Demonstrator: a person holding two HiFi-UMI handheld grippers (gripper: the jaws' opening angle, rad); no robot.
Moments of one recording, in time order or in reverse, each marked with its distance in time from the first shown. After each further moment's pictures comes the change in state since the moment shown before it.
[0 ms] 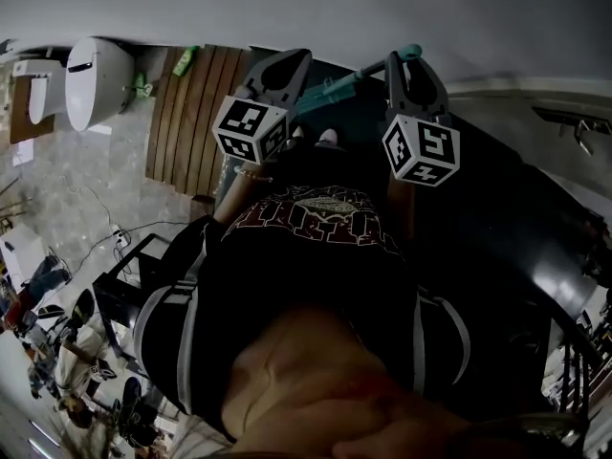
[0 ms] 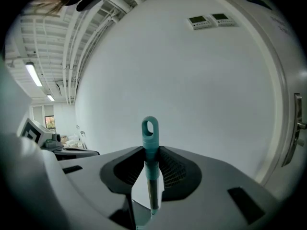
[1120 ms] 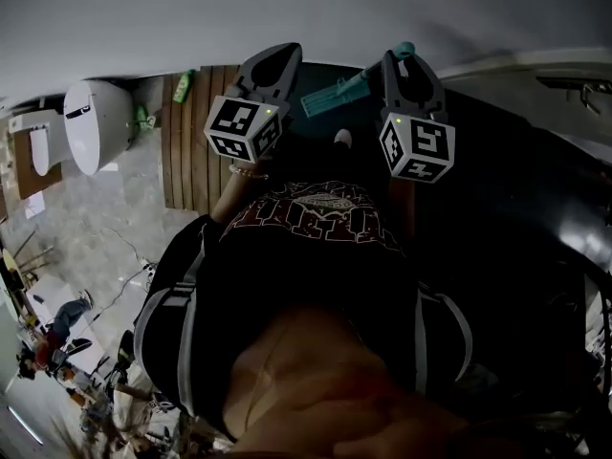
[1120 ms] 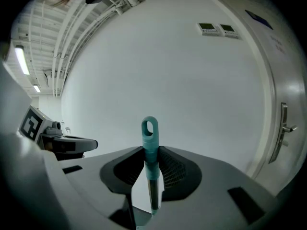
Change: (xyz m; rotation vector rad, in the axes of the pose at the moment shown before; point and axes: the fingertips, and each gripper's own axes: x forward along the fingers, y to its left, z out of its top) left arm -0.019 0.069 0.047 0.060 0.018 -0.128; right arm 0.024 0.056 0.016 -0.029 0.010 -0.167
